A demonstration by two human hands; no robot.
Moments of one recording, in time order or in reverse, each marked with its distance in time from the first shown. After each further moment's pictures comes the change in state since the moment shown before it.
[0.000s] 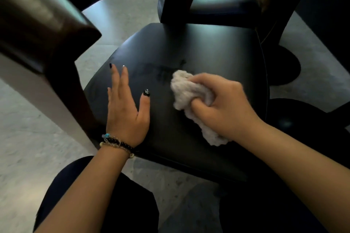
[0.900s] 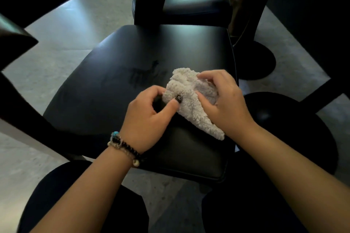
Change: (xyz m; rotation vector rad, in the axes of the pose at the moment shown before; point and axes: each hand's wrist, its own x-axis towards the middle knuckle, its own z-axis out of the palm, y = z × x) left_hand -0.007 0.095 0.015 -0.329 -0.378 -0.075; right_hand -0.026 0.056 -0.032 -0.122 0.206 0.033
